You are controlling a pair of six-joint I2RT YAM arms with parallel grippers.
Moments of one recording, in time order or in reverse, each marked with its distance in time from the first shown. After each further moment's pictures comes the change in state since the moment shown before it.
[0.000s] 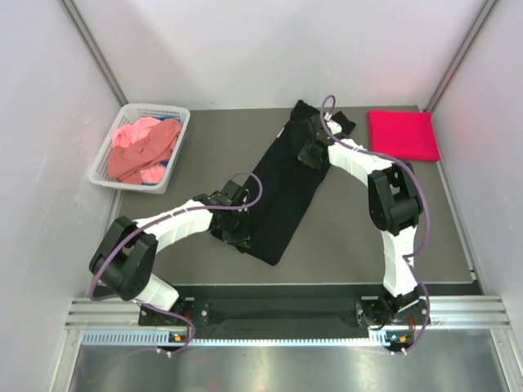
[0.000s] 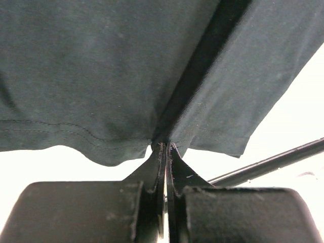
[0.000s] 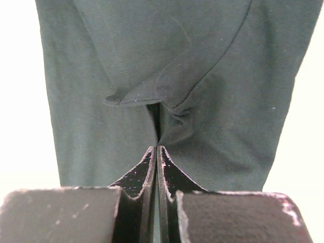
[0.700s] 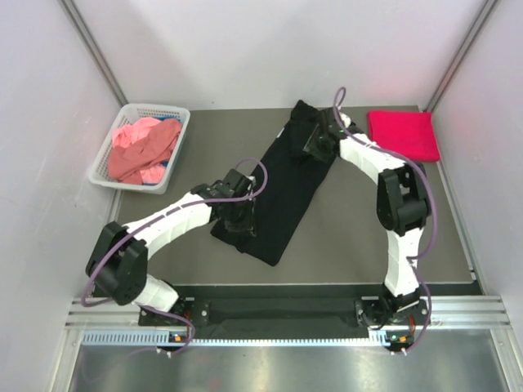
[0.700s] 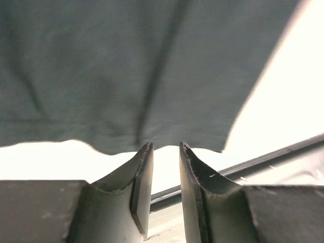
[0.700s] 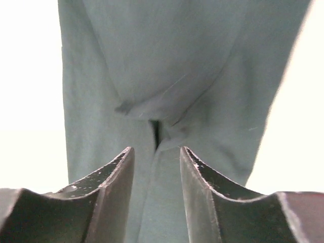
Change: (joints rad) left arm -0.017 -0.019 0.132 -0.113 -0.074 0.053; right arm -0.055 -0.015 0.036 -0.016 -0.077 -0.081
